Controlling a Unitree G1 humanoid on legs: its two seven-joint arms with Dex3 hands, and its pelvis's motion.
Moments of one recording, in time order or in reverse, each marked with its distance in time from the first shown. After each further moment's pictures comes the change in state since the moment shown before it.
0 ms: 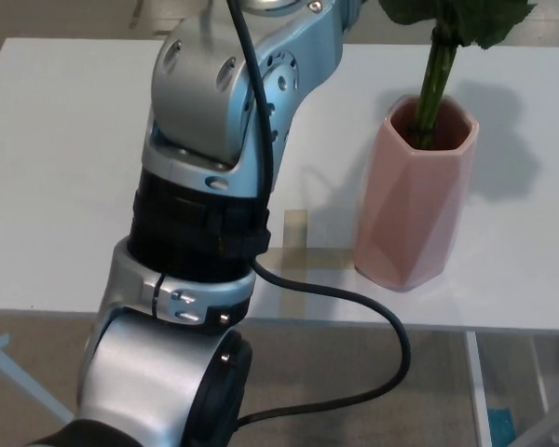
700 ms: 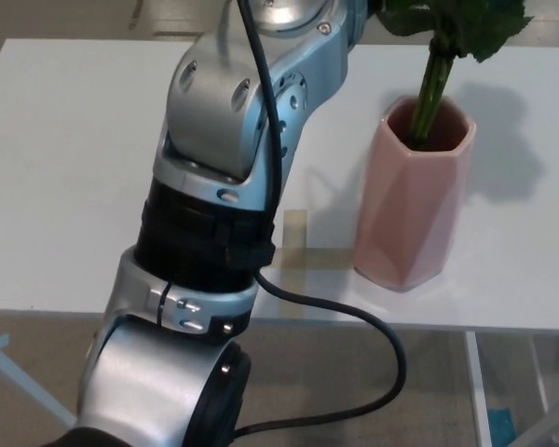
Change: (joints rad) left_arm 0.037 -0.007 -0.037 0.036 0.026 -0.067 0.002; right_arm -0.010 -0.001 0.005 0.001 0.000 0.004 0.001
